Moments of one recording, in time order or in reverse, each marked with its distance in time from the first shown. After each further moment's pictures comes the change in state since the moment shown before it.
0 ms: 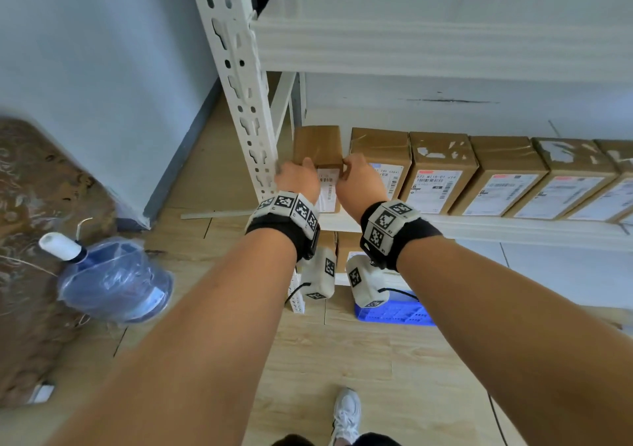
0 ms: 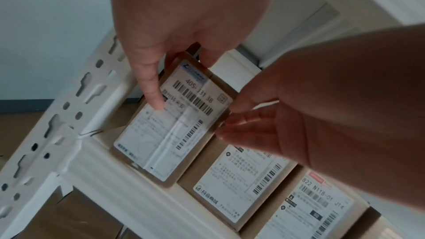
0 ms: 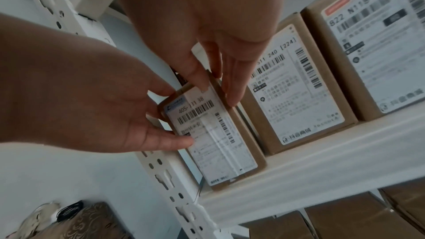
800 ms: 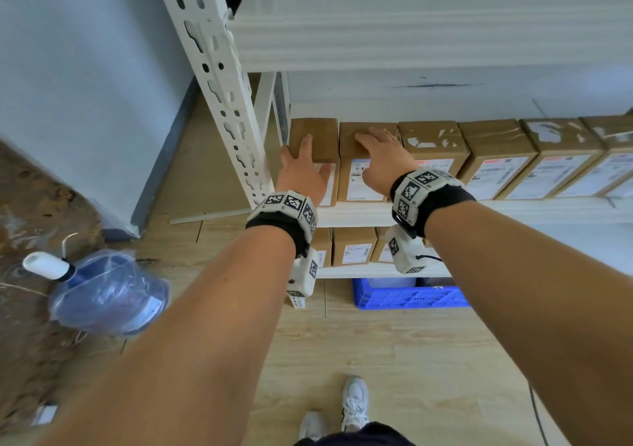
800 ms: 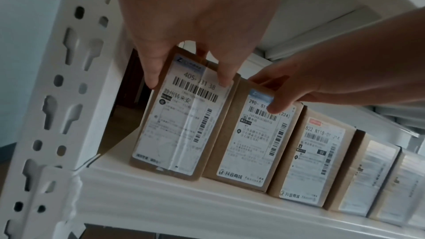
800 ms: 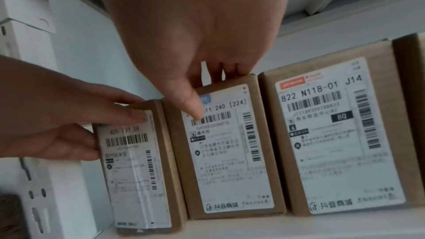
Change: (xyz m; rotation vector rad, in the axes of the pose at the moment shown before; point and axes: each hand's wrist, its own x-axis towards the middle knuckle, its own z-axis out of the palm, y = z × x) left_hand 0.006 -0.002 0.005 0.428 -0.157 0.420; right_hand 0.022 0.021 -0.055 -0.451 -0.087 -0.120
